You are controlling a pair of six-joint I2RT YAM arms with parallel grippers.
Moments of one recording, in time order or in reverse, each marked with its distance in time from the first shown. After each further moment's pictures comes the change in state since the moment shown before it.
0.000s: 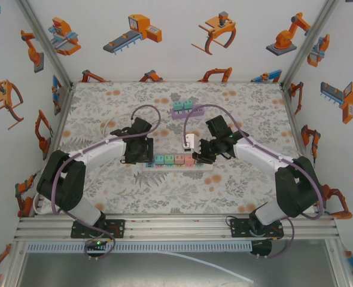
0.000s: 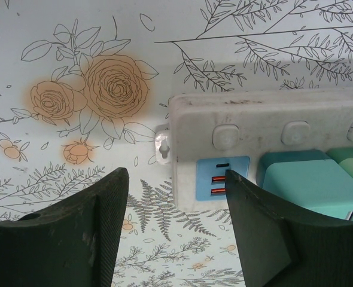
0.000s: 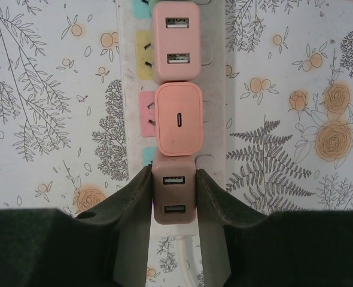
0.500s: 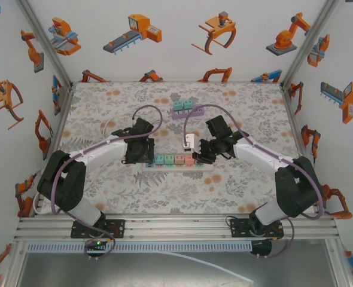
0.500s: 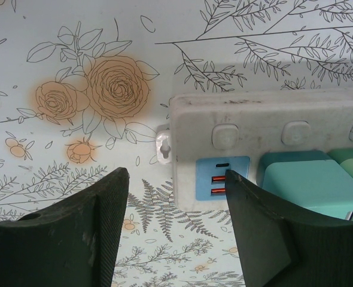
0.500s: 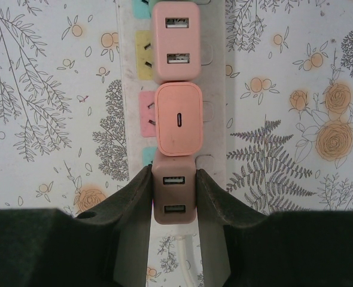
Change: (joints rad) left arm -0.020 0.000 0.005 -0.005 -0.035 -0.001; right arm 0.000 0.000 0.000 -0.002 0.000 0.004
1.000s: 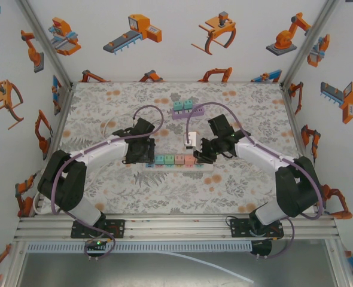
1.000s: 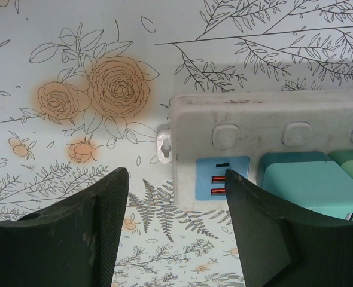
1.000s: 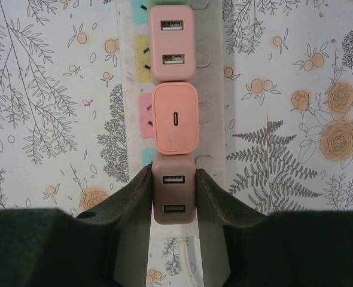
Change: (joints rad) left arm -0.009 0.004 0.007 -0.006 -0.017 0.000; right arm -0.029 -0.002 0.000 0.000 -0.053 0.022
